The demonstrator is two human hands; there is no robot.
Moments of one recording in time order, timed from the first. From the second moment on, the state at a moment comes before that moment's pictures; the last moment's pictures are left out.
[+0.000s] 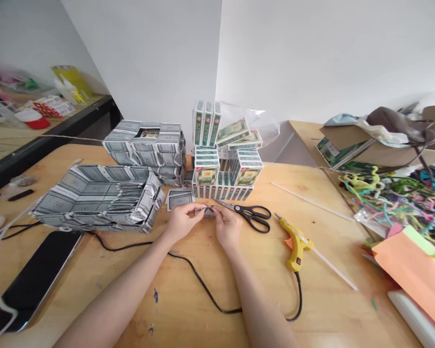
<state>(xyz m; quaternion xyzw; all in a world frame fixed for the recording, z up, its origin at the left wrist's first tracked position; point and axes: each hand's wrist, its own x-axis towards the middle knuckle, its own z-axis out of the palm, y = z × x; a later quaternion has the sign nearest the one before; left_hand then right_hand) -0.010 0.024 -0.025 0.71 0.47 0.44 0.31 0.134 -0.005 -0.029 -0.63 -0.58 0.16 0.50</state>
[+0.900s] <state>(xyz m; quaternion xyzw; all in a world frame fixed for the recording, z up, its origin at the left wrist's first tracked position) -0.012 0.026 -0.027 0.70 0.48 0.44 0.31 0.134 -0.006 -0.033 -0.63 -0.61 0.15 0.45</state>
